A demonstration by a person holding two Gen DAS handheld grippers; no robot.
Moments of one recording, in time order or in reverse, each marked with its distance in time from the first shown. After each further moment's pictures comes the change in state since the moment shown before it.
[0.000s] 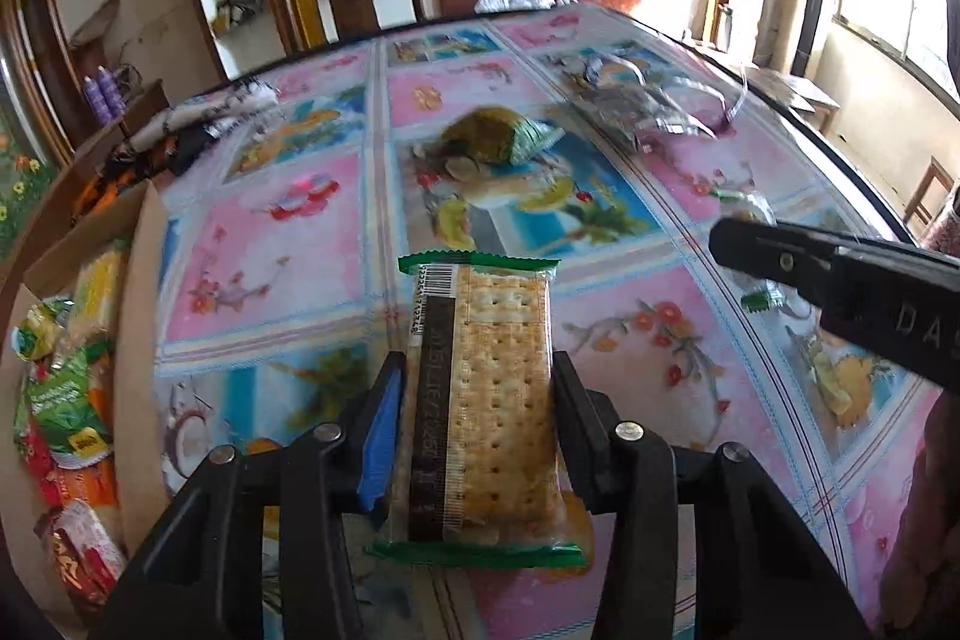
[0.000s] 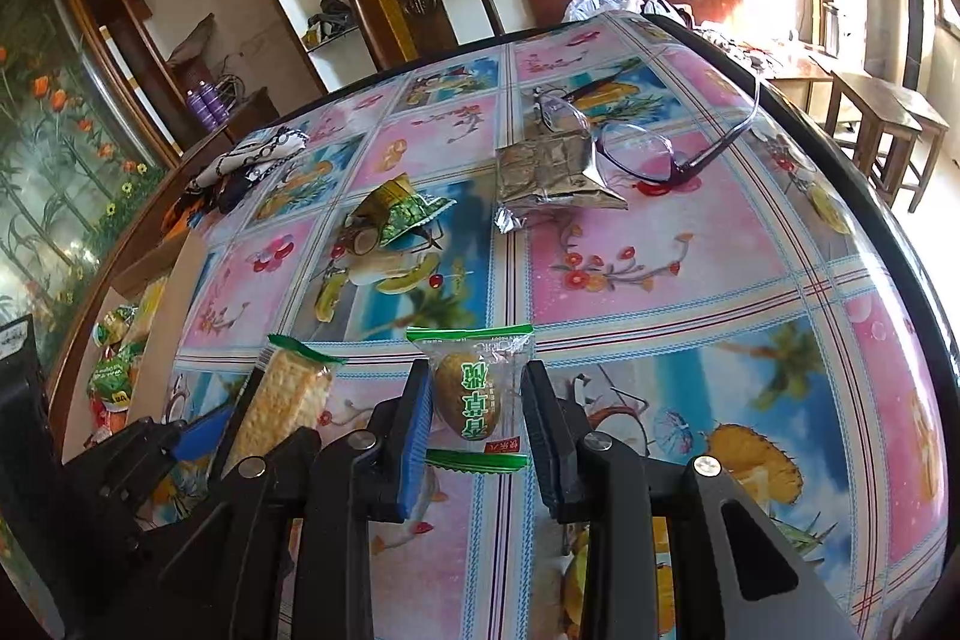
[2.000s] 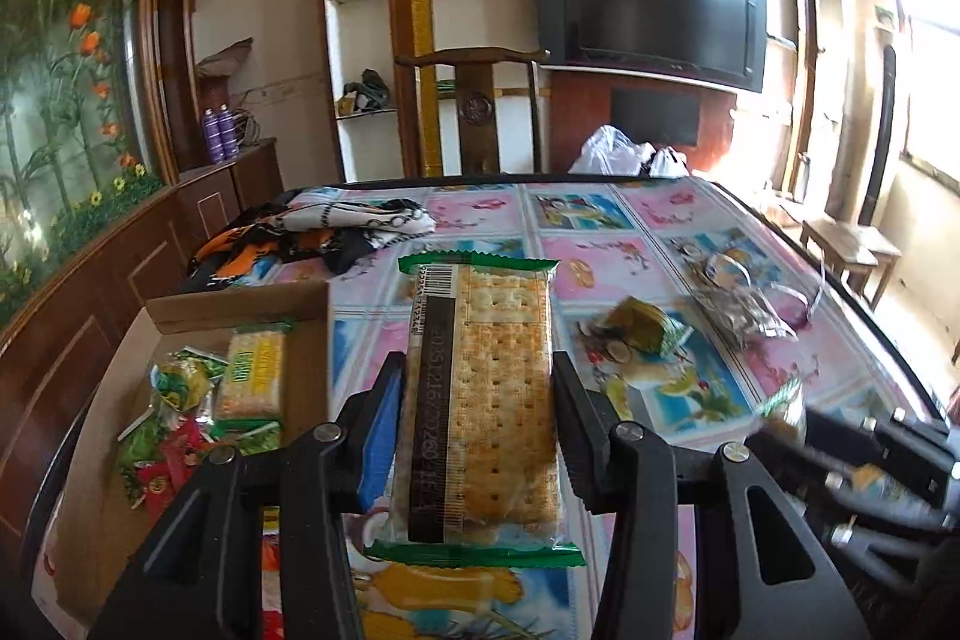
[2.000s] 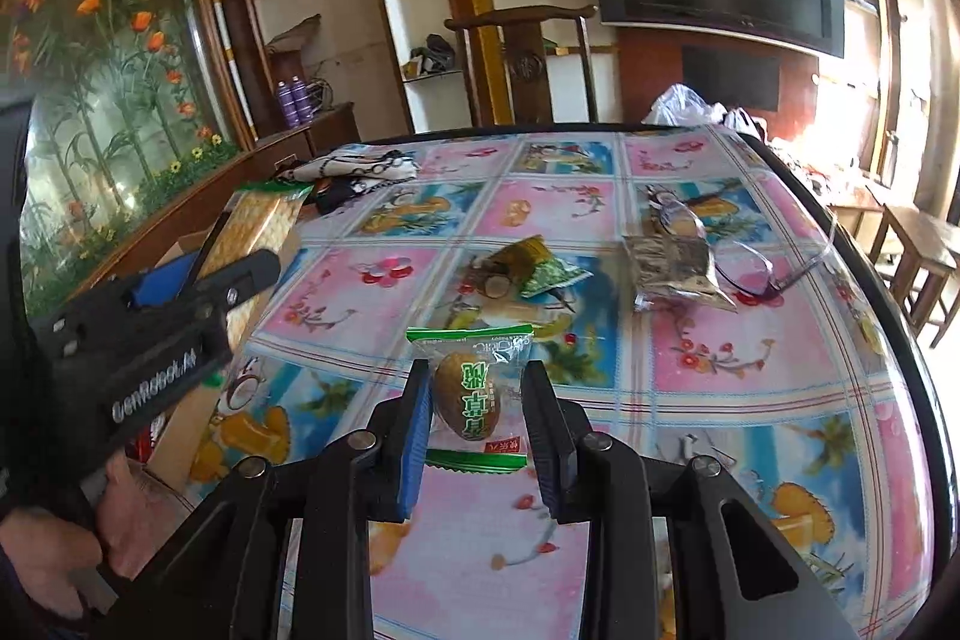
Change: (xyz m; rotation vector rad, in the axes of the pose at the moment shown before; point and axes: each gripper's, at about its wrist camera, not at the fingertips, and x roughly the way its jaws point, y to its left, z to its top) left arm -0.067 0.077 0.018 -0.207 -0.313 0.158; right arm -0.024 0.075 -0.016 -0.255 -0.166 0.071
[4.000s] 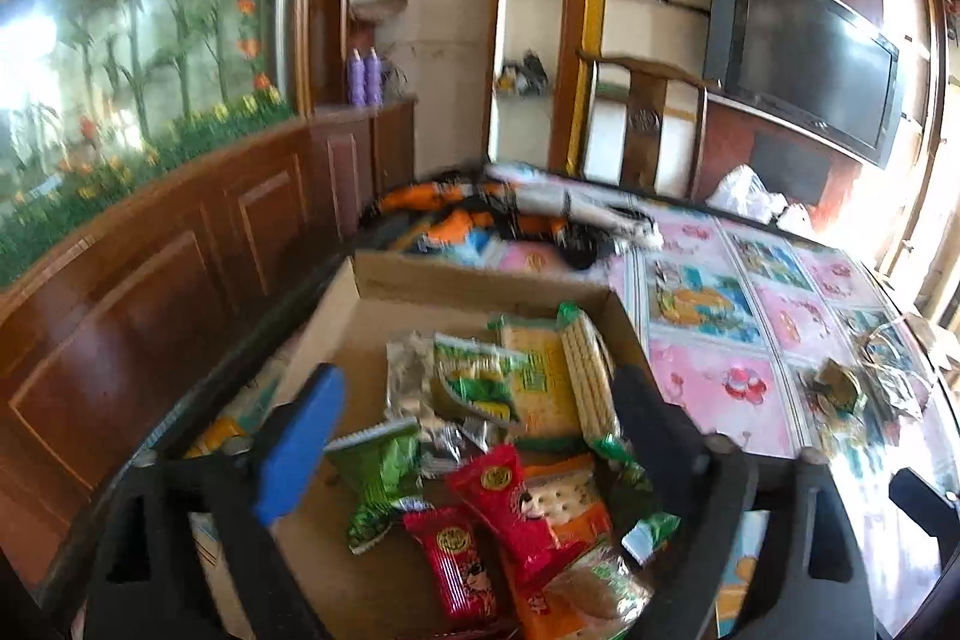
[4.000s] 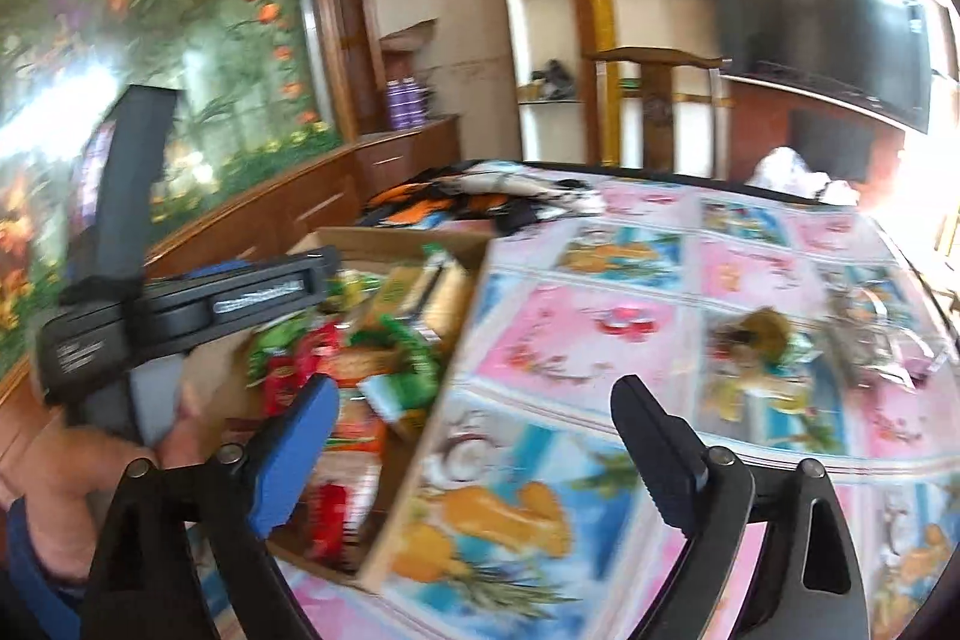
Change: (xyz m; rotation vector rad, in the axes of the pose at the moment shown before) left arm -0.002 0.161 -0.007 -0.213 -0.005 0.247; right arm 0.034 0.143 0.005 -0.139 -0.067 0.123
